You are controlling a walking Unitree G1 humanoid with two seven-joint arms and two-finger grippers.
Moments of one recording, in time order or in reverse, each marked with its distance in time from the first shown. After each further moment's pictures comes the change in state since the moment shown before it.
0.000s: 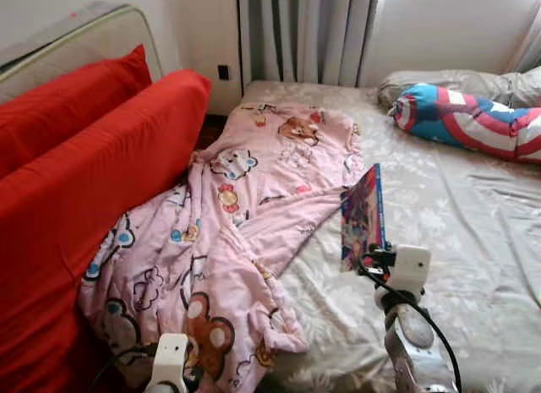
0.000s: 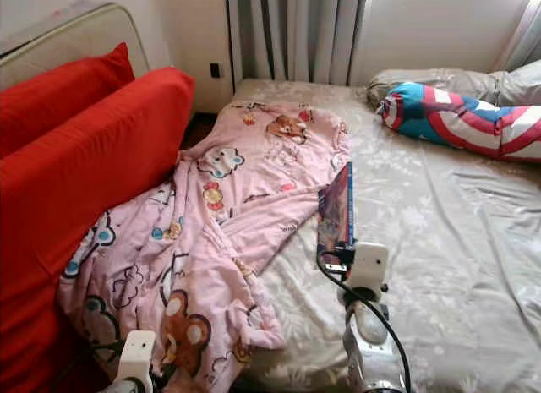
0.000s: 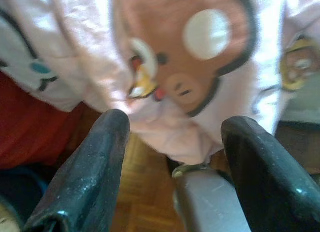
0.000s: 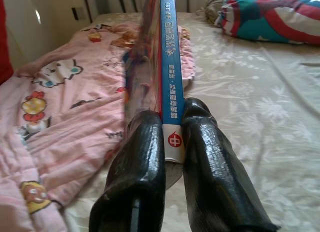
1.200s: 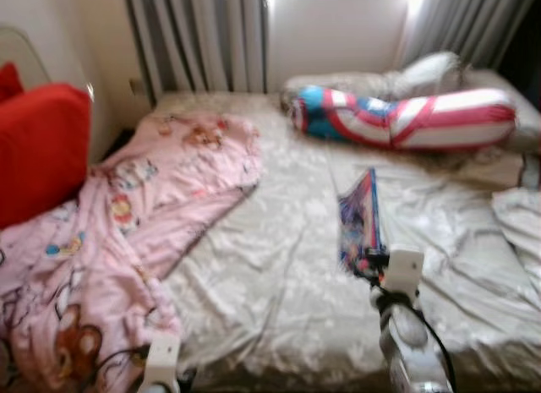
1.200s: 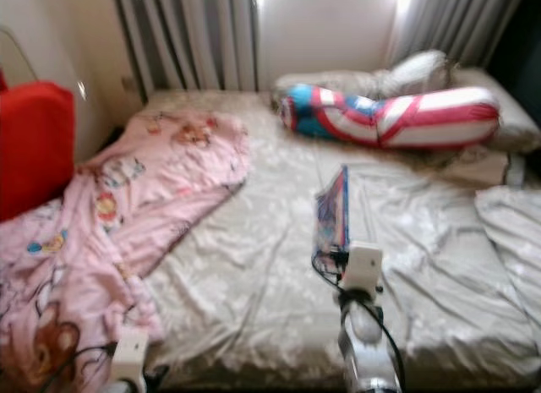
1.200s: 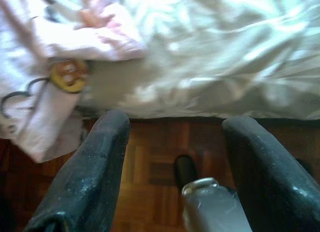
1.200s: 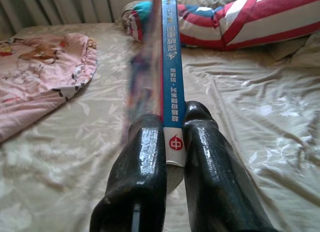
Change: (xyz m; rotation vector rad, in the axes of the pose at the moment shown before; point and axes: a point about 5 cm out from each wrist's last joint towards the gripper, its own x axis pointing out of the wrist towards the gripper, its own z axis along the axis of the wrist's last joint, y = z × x) left arm 0.000 0.012 0.004 0.010 -0.019 0.033; right arm 0.000 0.010 -0.004 0.003 0.012 0.017
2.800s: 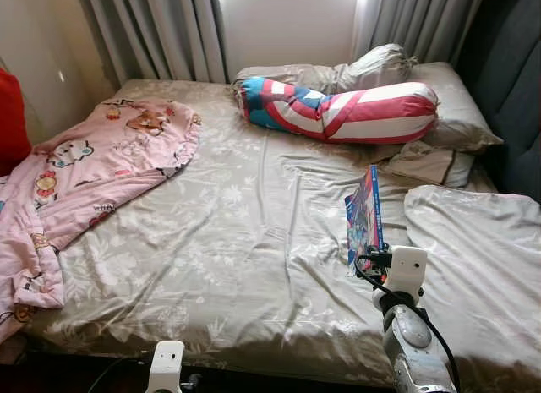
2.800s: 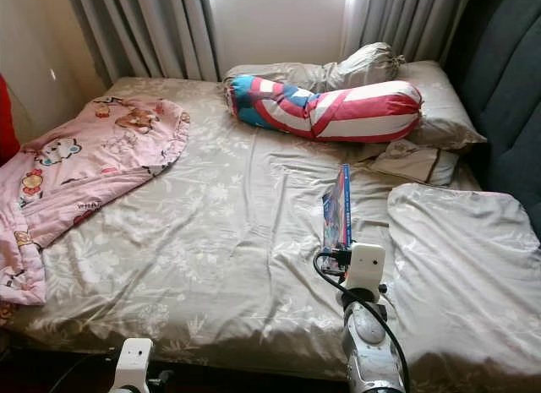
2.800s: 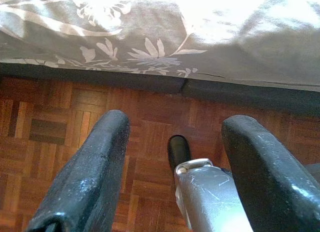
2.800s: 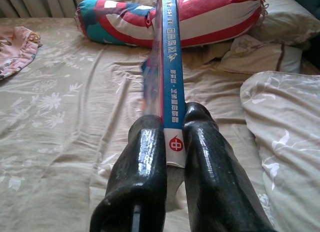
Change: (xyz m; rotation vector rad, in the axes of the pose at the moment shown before) left arm -0.004 -0.005 -0.016 -0.028 0.042 -0.018; right arm -0.001 -0.007 0.001 -0.017 -0.007 -0.023
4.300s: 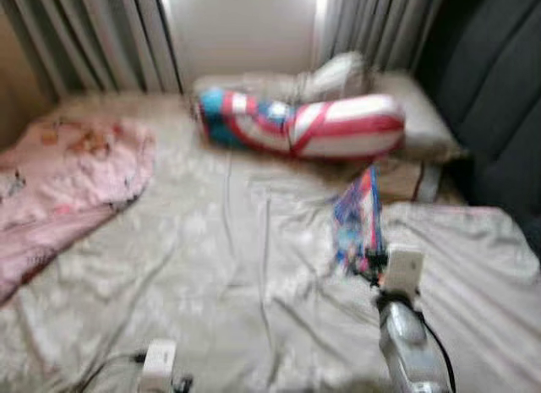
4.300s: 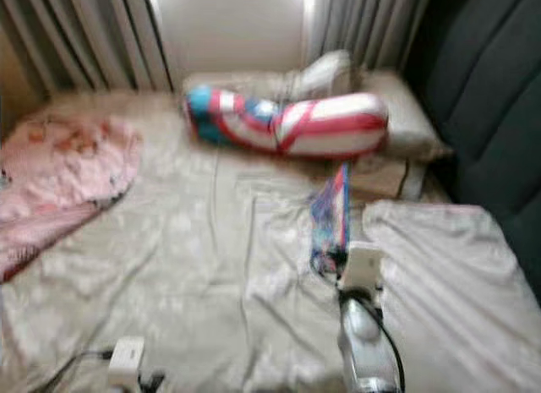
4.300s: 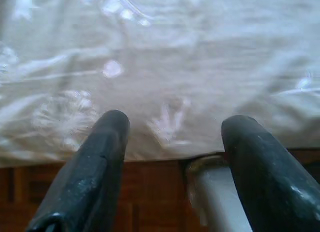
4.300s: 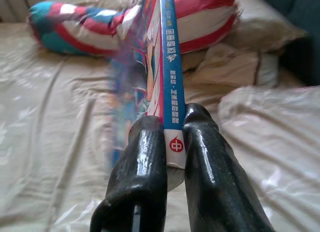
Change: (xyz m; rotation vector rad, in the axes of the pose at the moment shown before) left arm 0.000 -0.004 0.000 0.026 0.001 -0.018; right arm -0.003 0.001 -0.004 -0.009 0.015 -0.014
